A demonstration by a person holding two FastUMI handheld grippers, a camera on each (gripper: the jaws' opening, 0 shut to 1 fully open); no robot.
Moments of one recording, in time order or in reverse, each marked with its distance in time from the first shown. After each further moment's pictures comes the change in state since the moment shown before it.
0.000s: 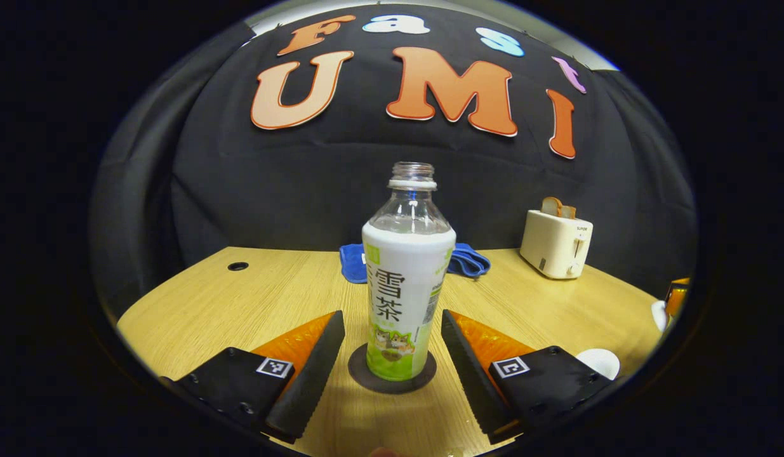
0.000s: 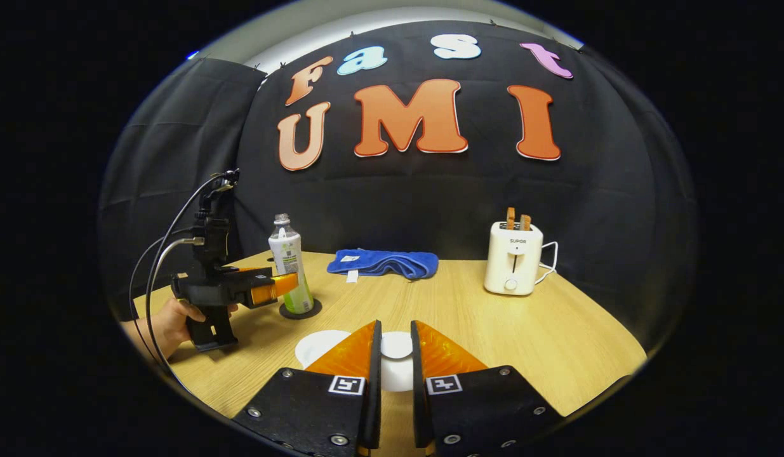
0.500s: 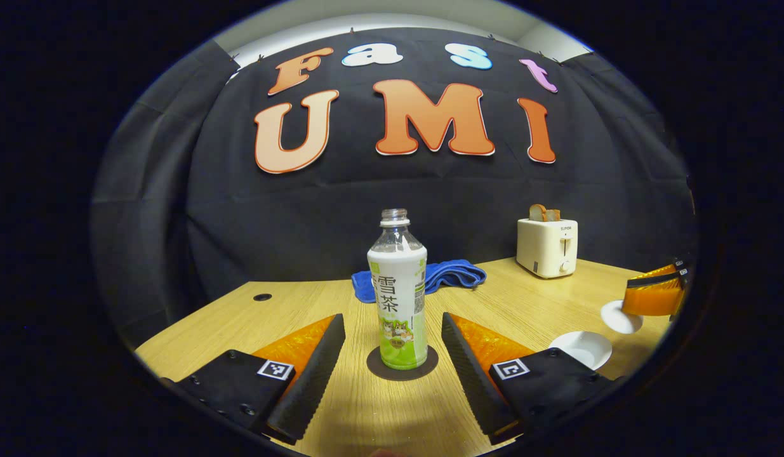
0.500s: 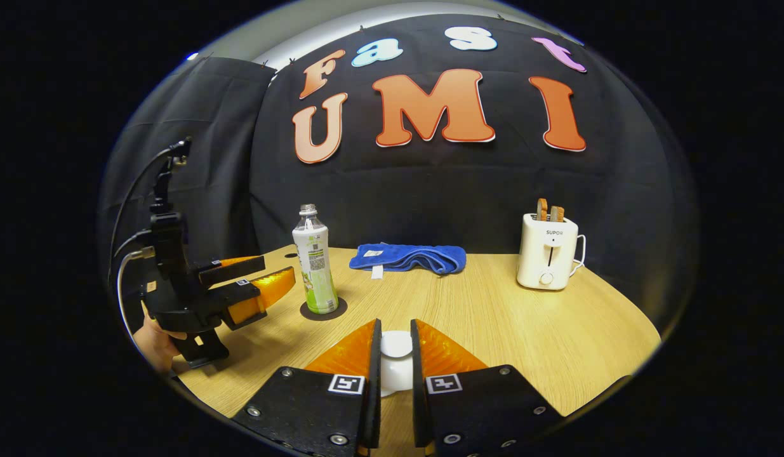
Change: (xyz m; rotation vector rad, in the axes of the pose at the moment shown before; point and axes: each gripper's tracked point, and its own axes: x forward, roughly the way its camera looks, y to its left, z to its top) left arm -0.061 0.002 0.023 0.106 -0.141 0.052; right arm 0.028 0.043 -0.009 0.006 0.018 0.069
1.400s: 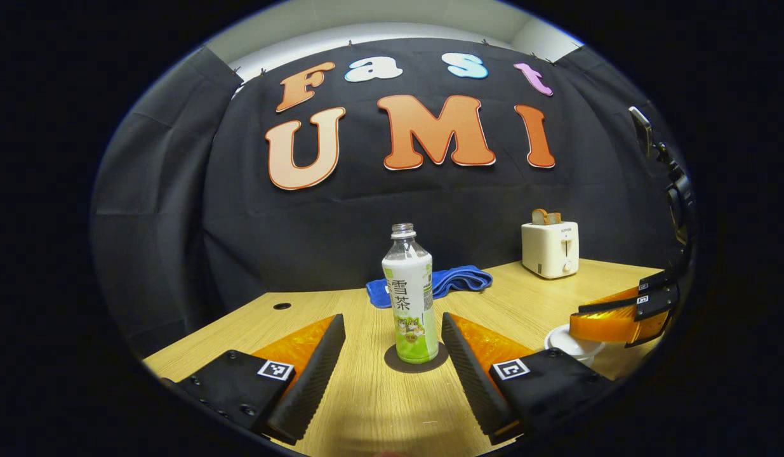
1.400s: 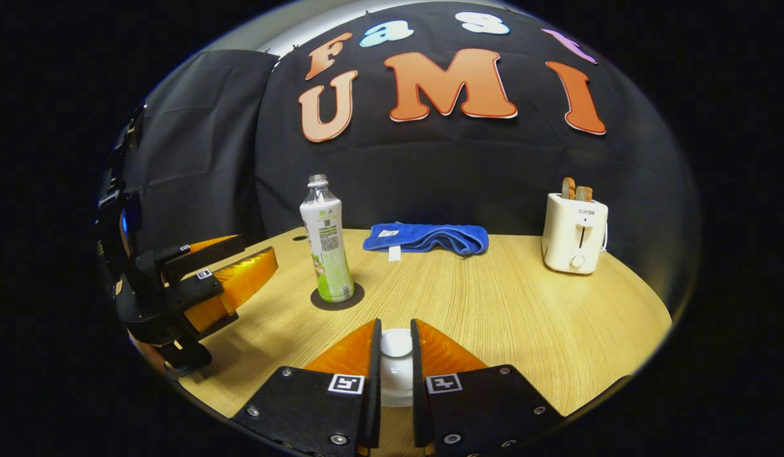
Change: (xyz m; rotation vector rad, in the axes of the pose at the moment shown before) left arm -0.029 0.010 0.003 0.023 -0.044 0.033; right arm 0.031 0.028 -0.033 -0.006 0.104 0.036
